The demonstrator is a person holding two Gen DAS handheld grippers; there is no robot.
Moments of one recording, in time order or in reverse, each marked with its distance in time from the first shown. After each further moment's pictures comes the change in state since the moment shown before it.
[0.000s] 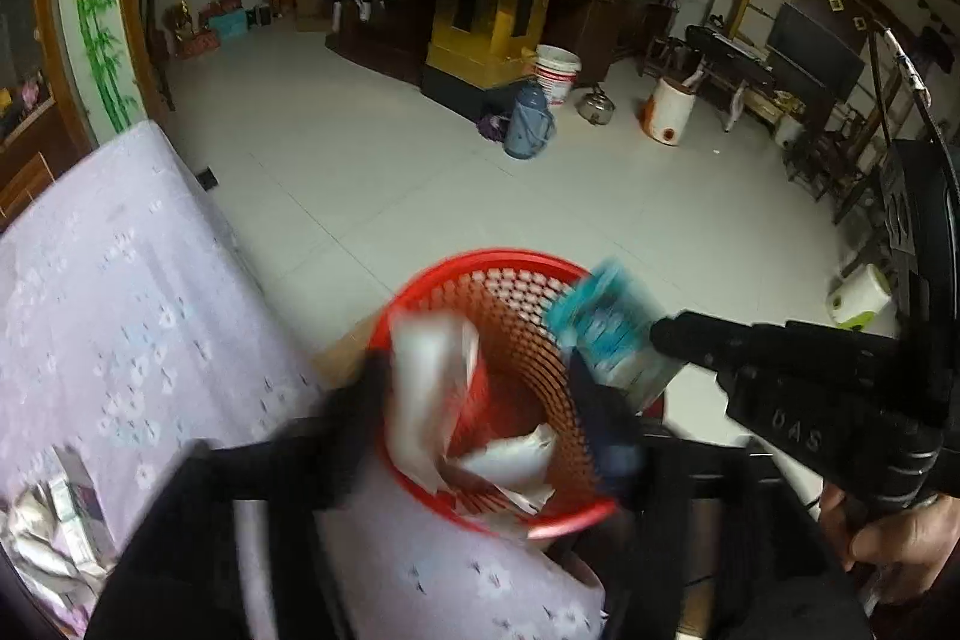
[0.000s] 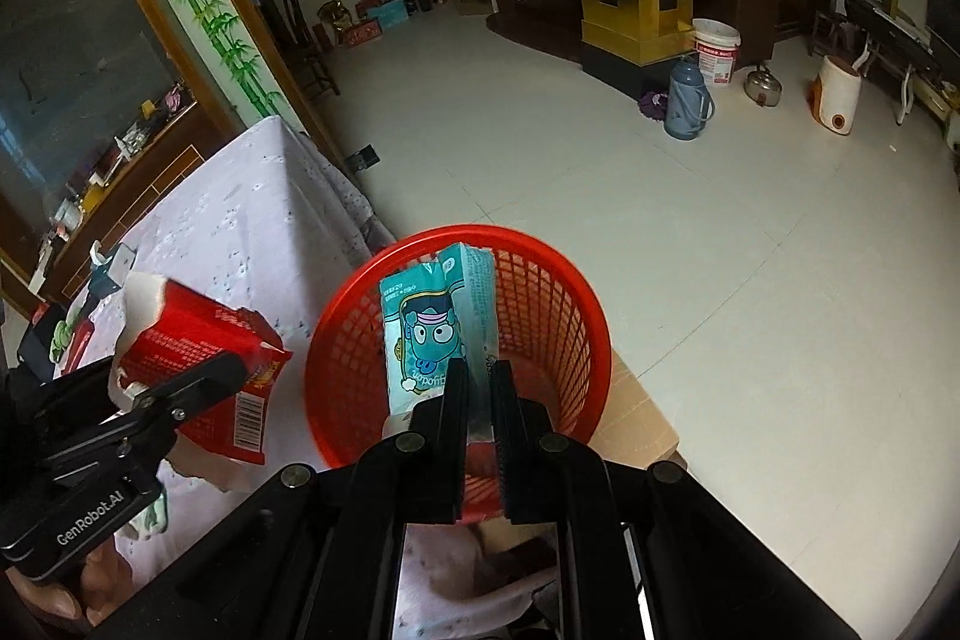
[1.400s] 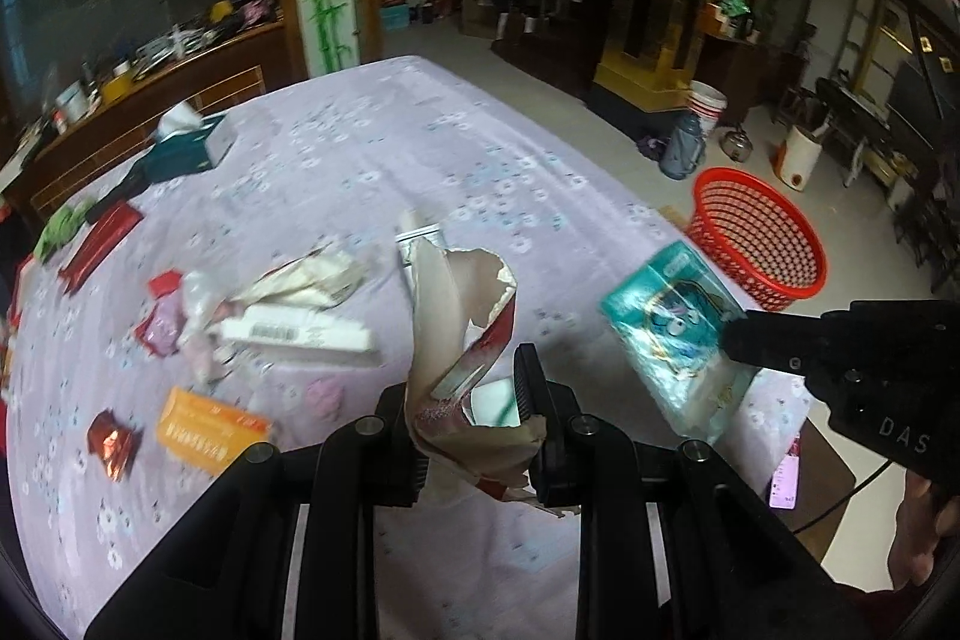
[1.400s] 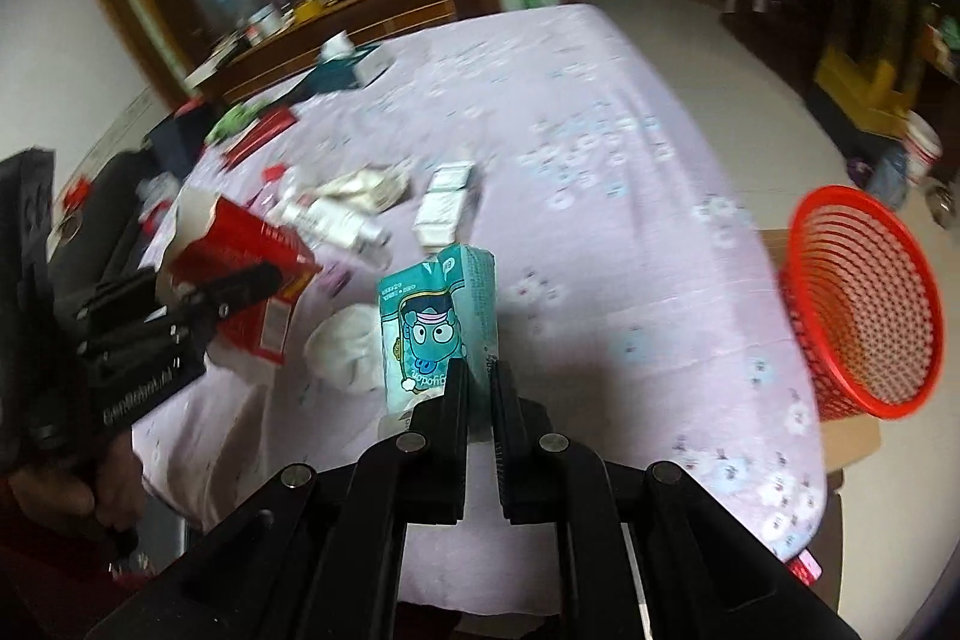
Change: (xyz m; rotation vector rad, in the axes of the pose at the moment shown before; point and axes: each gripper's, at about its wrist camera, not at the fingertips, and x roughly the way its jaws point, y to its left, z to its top) left arm -0.190 0.170 -0.191 -0.177 -0.044 0.271; right arm -0.010 0.262 -0.136 -0.403 0.118 0.279
